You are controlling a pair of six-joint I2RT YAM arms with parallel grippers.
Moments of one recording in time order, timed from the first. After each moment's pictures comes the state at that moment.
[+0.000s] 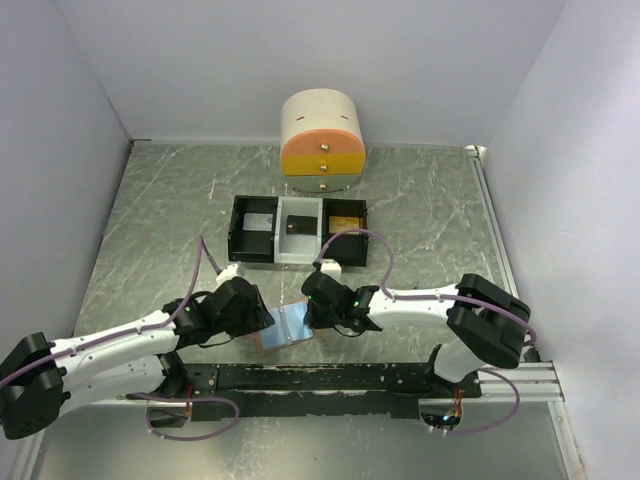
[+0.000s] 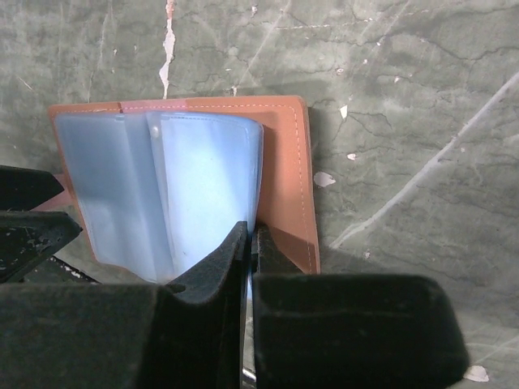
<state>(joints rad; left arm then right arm) -0.94 0.94 0.40 -0.37 -0.17 -1.11 1.10 1.51 0.67 -0.09 0.15 0.92</state>
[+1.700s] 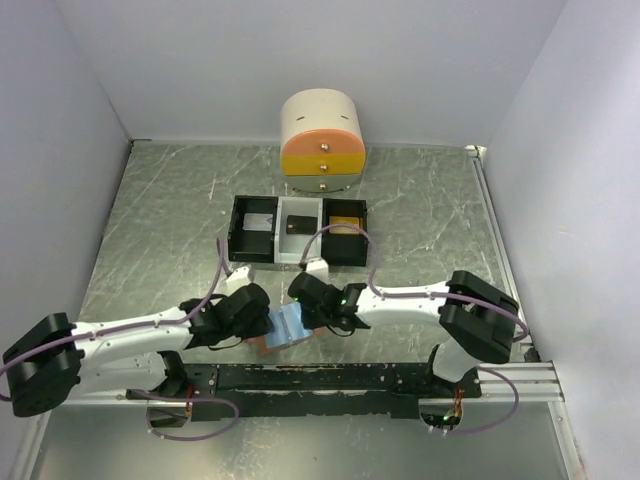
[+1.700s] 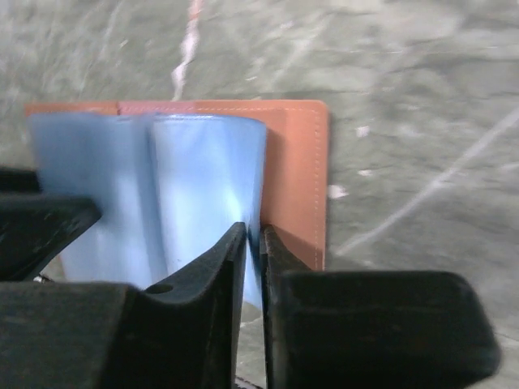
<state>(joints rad) -1.04 1.10 0.42 -0.30 -0.28 -1.13 1.18 1.59 0.80 -0.21 0.23 0.80</state>
